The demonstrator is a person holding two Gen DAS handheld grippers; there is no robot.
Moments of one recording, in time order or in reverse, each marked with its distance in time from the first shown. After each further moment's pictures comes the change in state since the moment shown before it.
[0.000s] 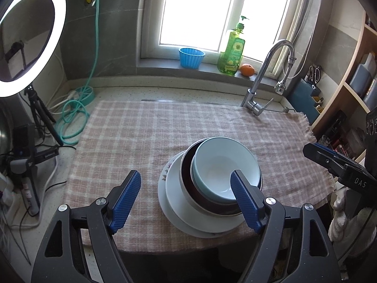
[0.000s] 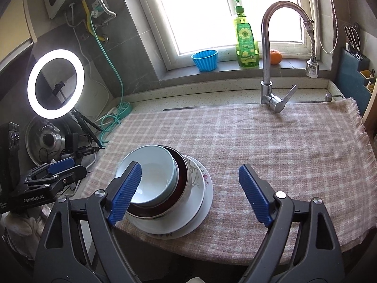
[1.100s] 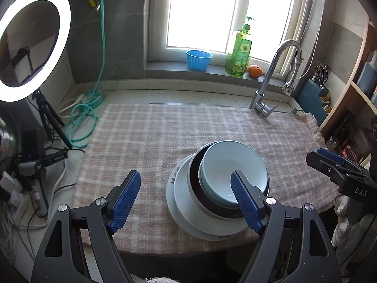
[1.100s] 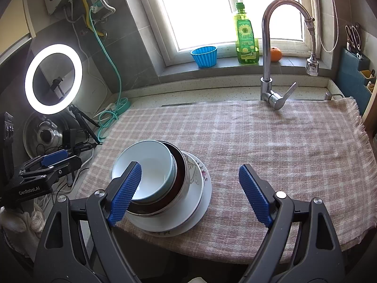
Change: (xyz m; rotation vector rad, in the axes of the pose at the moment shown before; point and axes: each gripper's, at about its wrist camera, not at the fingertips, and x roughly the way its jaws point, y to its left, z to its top) left arm -0.001 0.000 0.003 0.010 -0.016 0.064; right arm 0.006 -0.003 -0.002 -0.011 0.023 -0.007
